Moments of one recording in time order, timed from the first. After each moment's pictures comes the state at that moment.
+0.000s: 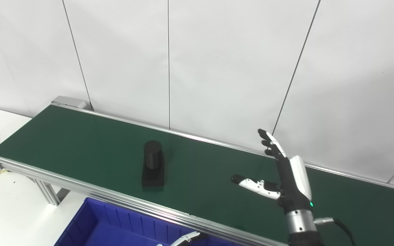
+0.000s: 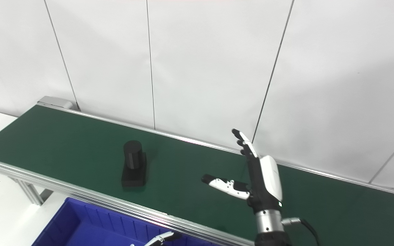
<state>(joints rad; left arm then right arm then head) 0.12 0.27 -0.75 0.27 0.38 -0.43 0.73 -0.31 -0.01 0.22 0.00 -0.54 -0.05 -0.03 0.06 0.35</state>
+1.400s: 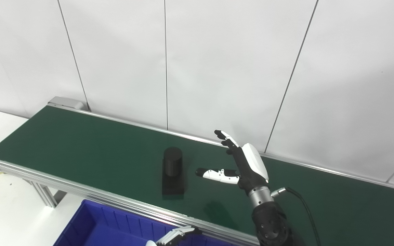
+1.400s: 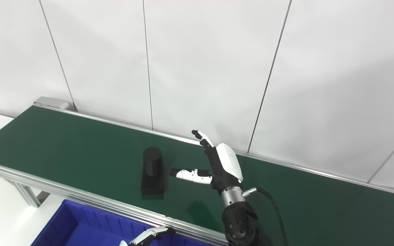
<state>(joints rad) 0.04 0.26 -0.86 0.38 0.46 -0.44 1.09 -0.51 0.05 0.32 0.34 -0.57 -0.01 -0.03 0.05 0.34</state>
